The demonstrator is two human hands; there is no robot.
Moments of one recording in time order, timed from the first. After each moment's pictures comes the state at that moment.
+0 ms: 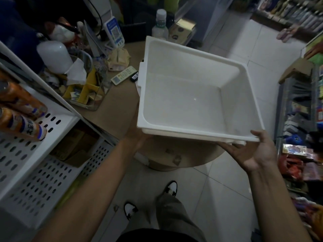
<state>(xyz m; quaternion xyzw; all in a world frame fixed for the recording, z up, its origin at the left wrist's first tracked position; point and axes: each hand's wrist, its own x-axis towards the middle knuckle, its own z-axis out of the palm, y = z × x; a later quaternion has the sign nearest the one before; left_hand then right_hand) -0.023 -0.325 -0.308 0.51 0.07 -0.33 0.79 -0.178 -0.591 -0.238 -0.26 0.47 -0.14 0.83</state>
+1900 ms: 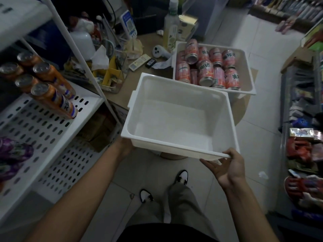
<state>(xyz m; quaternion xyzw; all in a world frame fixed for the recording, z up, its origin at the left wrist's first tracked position) -0.096 -0.166 -0.354 0.60 0.08 -0.32 0.73 -0.283 -0.419 -0.306 -0.29 0.51 -0.13 0.80</state>
